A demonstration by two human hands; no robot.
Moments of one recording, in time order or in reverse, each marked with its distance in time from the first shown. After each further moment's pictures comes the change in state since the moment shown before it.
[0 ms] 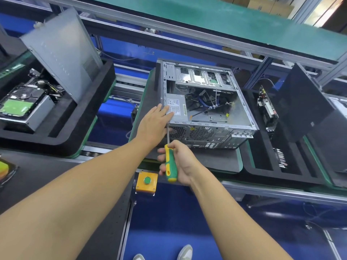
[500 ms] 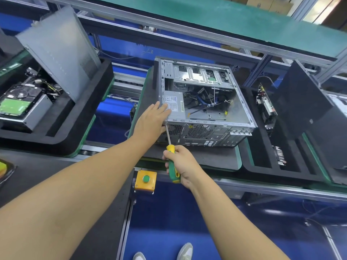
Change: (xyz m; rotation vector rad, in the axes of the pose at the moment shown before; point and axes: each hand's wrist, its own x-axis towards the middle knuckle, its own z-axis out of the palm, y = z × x) left_hand -0.001 -0.003 0.000 -0.074 0.044 0.040; right_hand 0.015 0.024 -0.022 -0.309 0.224 -0.283
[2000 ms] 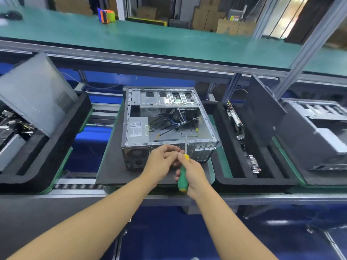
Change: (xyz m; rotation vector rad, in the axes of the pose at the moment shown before) left_hand 0.012 0.163 -0.008 -1.327 -0.139 -0.501; right_hand -0.008 -0.023 -0.130 0.474 0.103 -0.082
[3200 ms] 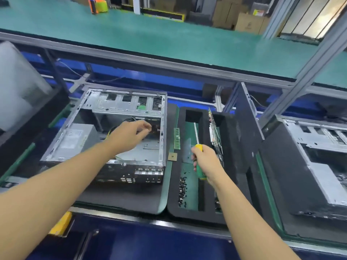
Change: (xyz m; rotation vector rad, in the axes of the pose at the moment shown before) left_hand 0.160 0.069 0.075 0.962 0.059 0.071; right_hand 0.143 -0.178 -0.199 -0.662 -0.008 -0.132
